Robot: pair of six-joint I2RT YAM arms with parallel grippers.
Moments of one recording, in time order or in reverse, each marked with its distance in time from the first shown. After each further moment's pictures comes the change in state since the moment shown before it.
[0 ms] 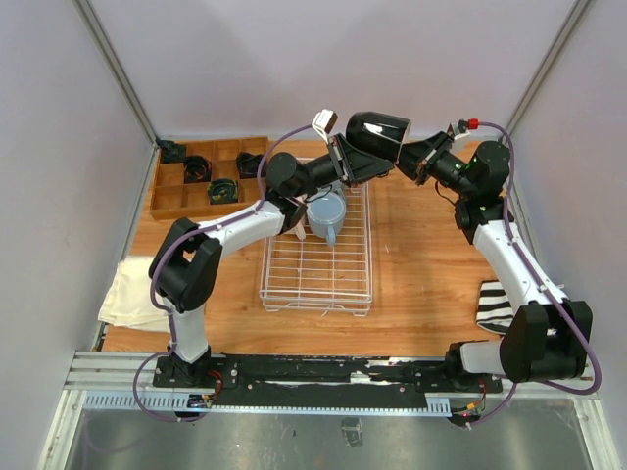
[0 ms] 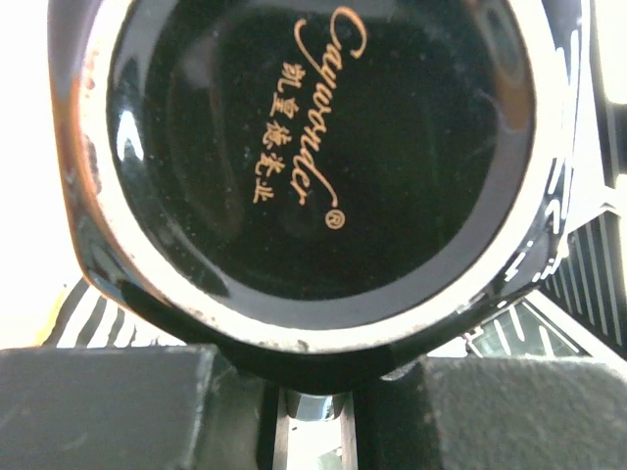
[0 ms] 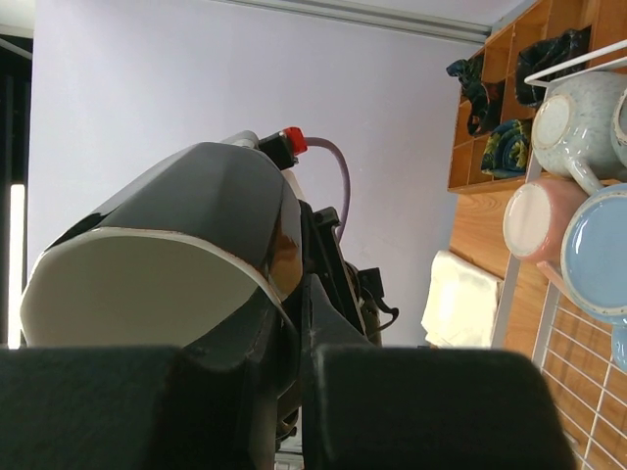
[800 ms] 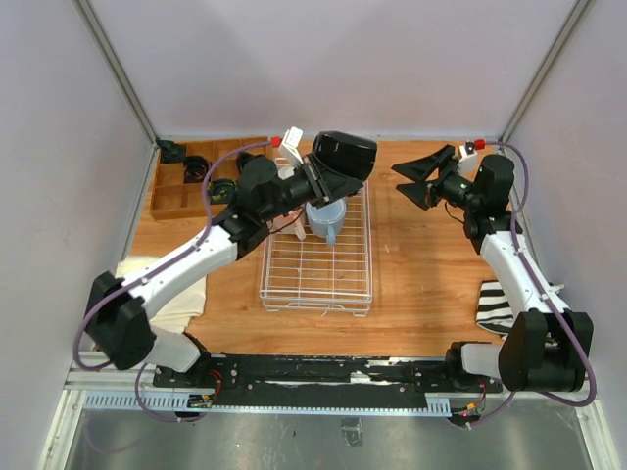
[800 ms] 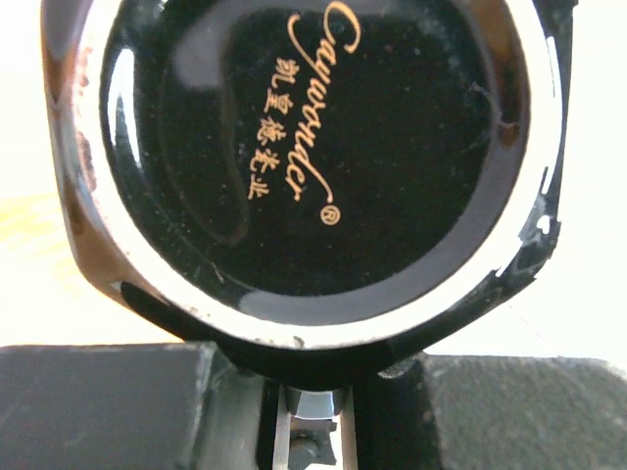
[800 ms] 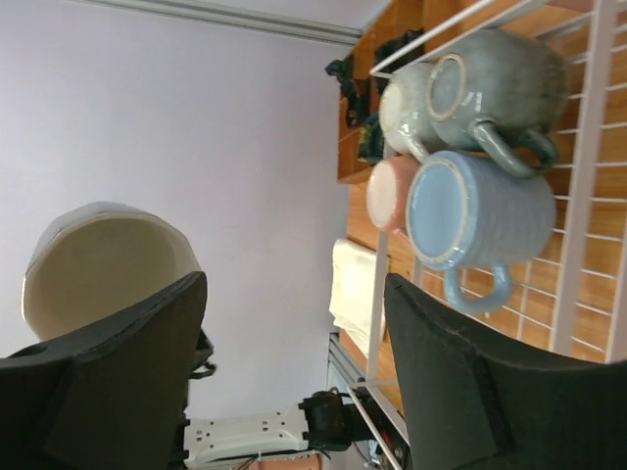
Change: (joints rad) left arm -0.023 -0.408 -0.203 -0.639 -0.247 0.391; right arm -0.084 -0.049 -0.105 -0.174 -0.023 -0.225
